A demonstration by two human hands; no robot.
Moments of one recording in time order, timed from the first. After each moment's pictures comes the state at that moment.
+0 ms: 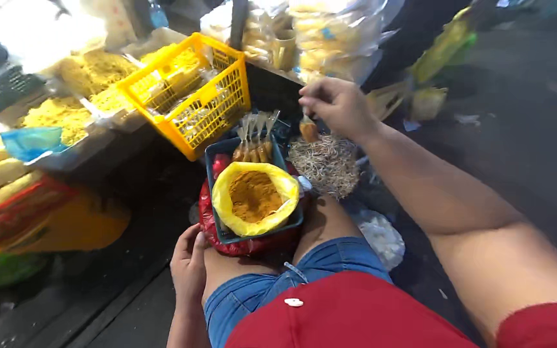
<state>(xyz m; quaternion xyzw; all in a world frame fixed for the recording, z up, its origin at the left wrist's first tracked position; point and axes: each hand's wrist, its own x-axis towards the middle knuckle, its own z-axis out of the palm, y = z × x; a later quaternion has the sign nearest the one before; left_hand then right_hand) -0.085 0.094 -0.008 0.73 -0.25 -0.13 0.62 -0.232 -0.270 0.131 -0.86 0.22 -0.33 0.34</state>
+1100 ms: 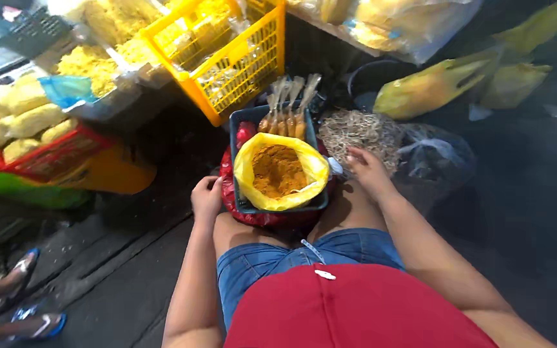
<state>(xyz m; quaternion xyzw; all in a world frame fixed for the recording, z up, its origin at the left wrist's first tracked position) -0.015 0.058 -0.027 0.89 -0.22 -0.15 0.38 -0.286 -0.241 -0.077 -0.73 0.44 -0.16 0.50</state>
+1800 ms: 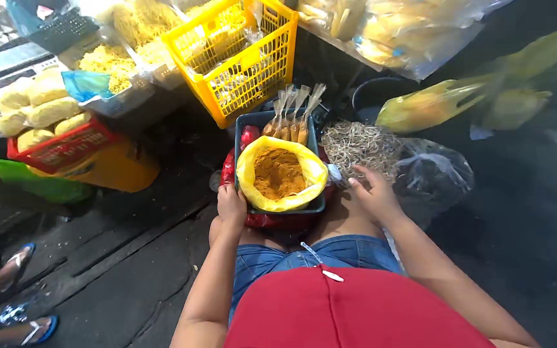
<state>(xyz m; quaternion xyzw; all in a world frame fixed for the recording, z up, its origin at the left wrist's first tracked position) -0.061 0.030 -0.085 0.95 -0.23 -0.10 0.20 -0.320 -0.212 -0.061 -0.85 0.34 -0.18 0.36</state>
